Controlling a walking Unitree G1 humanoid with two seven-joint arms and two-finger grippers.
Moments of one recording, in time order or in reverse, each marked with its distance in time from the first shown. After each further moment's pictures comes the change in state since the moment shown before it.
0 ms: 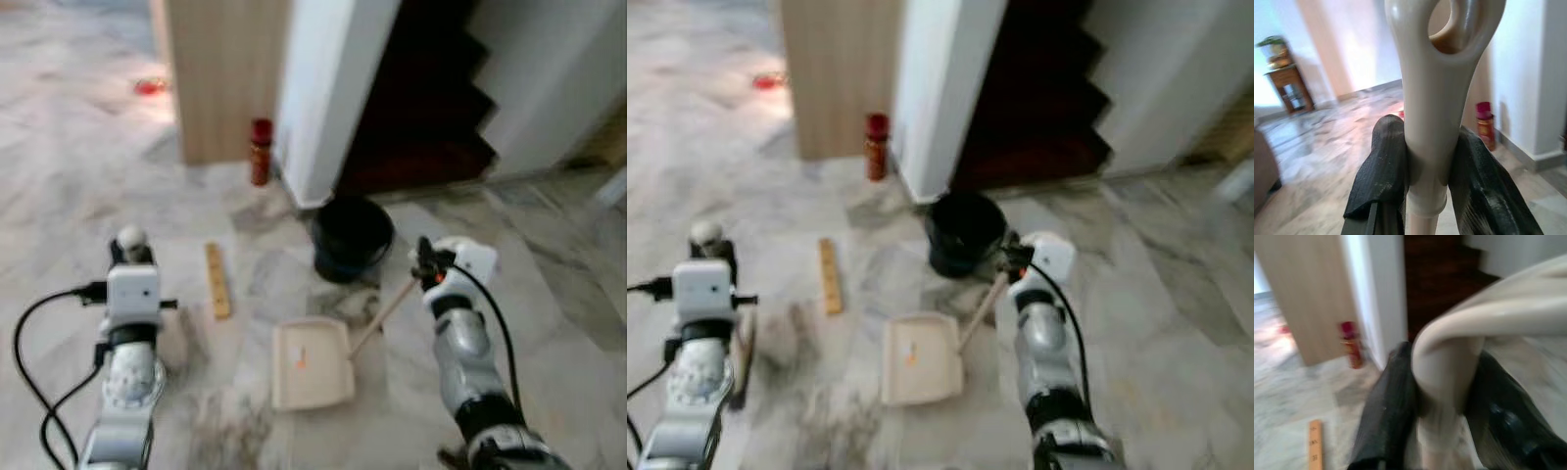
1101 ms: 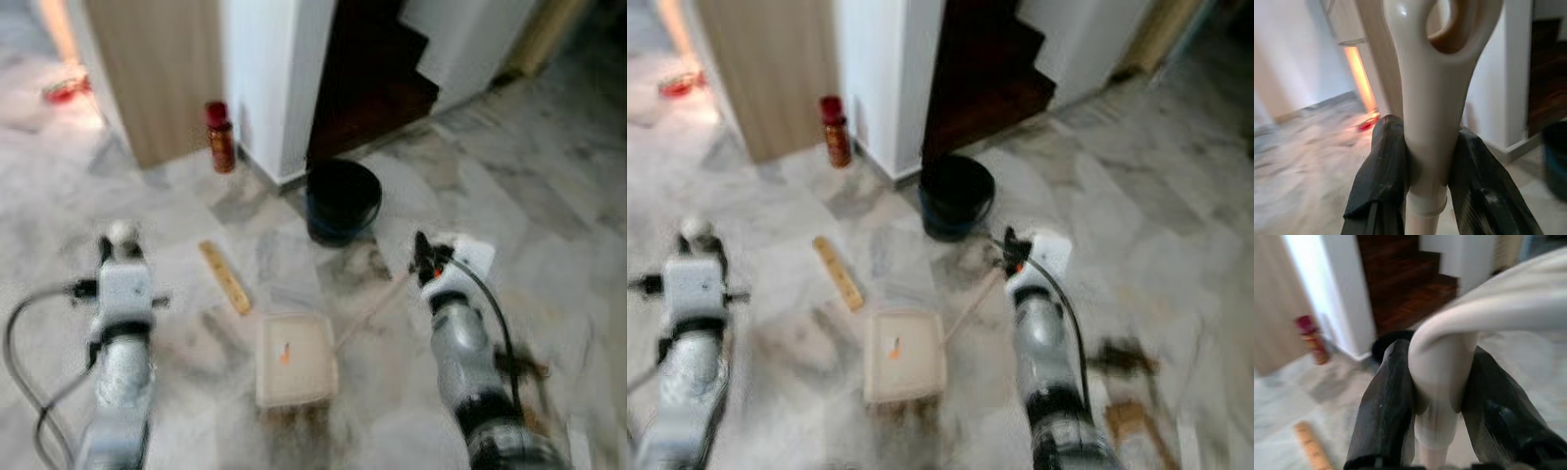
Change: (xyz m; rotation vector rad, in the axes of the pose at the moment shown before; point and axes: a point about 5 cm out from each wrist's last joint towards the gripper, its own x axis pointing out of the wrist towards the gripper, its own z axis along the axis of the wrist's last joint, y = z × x) left arm 0.000 -0.010 0.004 -0.027 -0.004 -0.022; right arm -0.006 -0.014 -0.006 -0.012 0.027 -0.039
